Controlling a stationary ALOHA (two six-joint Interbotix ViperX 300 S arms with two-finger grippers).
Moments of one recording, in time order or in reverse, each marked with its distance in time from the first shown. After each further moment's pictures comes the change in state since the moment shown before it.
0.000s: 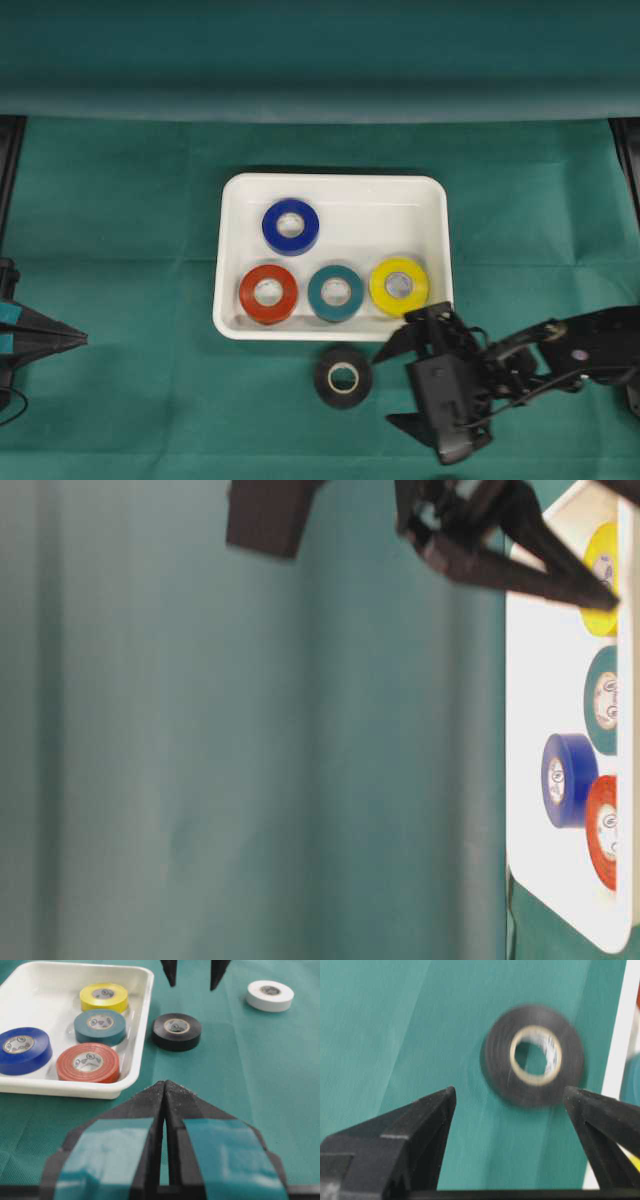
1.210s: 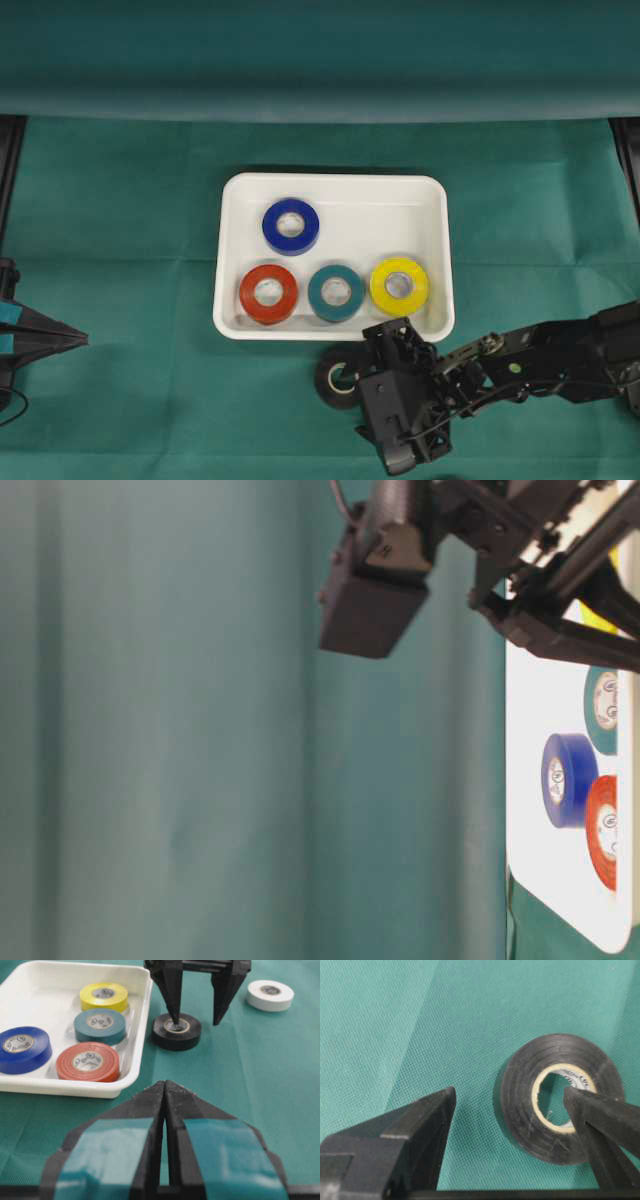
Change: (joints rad) left arm 0.000 0.000 0.002 -0.002 -0.002 0.000; right arm 0.005 0.198 -0.114 -0.002 -0.025 -0.002
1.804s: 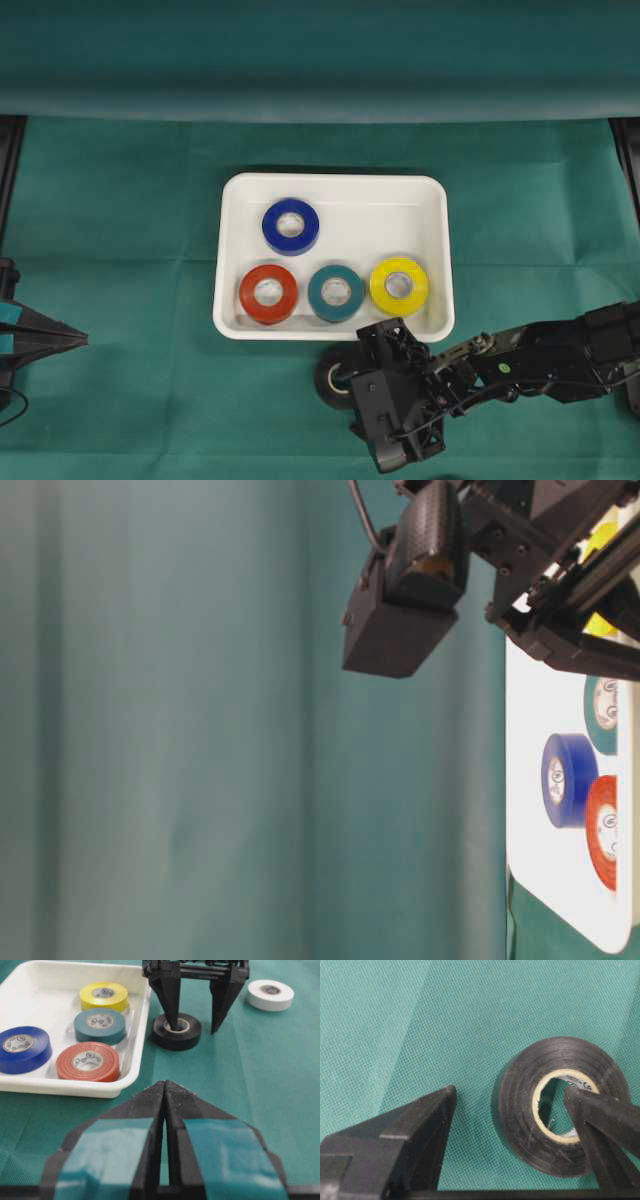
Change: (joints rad) left arm 0.000 0.000 0.000 0.000 0.002 0.000; right arm -0.009 0.028 -0.018 0.000 0.005 0.002
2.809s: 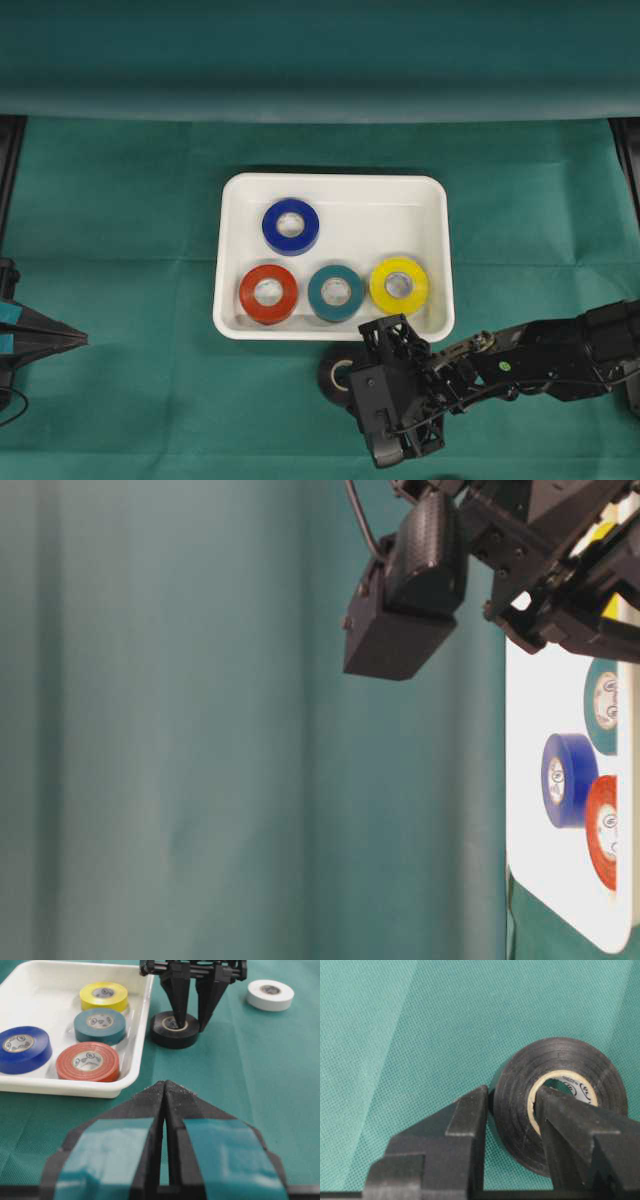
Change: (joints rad) left arm 0.000 0.000 0.000 0.000 -0.002 0.000; right arm -0.002 -0.011 -0.002 0.002 0.028 0.014
